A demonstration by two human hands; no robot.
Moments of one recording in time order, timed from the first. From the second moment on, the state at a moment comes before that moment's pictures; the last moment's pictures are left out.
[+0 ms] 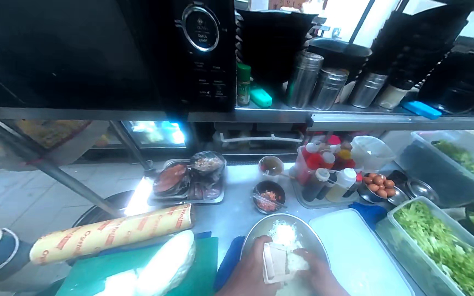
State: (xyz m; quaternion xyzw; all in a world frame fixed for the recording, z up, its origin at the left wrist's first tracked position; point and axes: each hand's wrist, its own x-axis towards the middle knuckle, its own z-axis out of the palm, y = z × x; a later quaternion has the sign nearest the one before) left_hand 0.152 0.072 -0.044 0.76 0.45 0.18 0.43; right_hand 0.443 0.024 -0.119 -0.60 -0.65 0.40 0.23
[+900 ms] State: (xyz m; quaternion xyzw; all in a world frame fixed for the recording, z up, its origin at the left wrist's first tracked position) left_hand 0.157 0.071 -0.043 0.76 0.46 0.17 0.43; right_hand 0.431 0.019 -0.103 -0.59 -0.64 0.42 0.28
